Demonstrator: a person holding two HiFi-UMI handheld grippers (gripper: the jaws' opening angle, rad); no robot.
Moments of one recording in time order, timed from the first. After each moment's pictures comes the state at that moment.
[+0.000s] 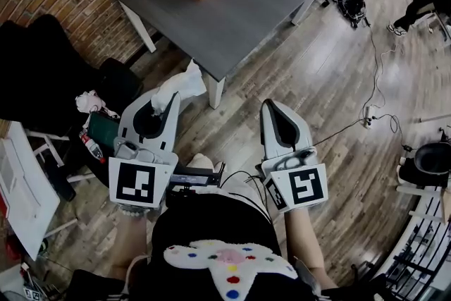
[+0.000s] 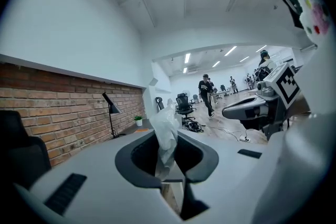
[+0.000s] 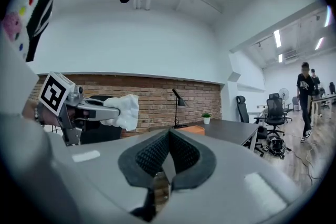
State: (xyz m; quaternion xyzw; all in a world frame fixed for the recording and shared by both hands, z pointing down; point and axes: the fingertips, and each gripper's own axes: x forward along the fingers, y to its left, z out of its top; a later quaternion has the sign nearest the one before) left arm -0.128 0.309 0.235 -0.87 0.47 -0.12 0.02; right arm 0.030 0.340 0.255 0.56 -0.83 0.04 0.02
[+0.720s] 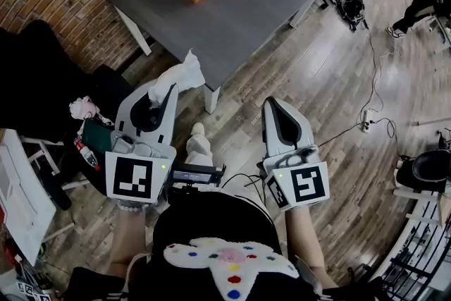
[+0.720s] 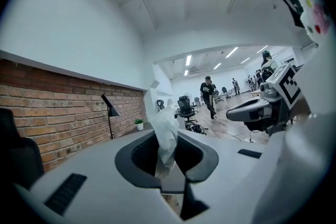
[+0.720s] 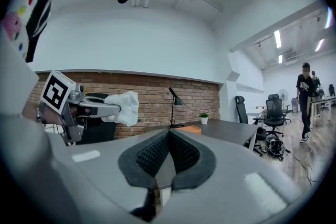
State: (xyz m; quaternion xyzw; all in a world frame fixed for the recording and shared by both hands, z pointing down) left arm -0.115 0.254 0.238 -0.87 0.47 -0.11 0.04; right arm 0.050 0.292 0.265 0.56 -0.83 0.03 0.02
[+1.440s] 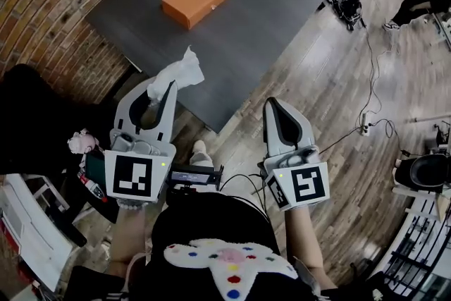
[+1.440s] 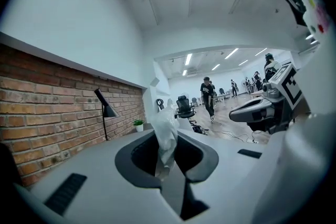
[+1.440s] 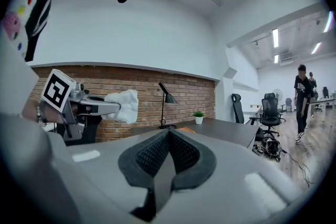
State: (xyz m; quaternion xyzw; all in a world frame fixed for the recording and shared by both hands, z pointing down) left arm -0.115 0.078 0.239 -0.89 0.45 -0.10 0.03; right arm 0.050 0.132 0.268 0.59 -0.80 0.05 0.04
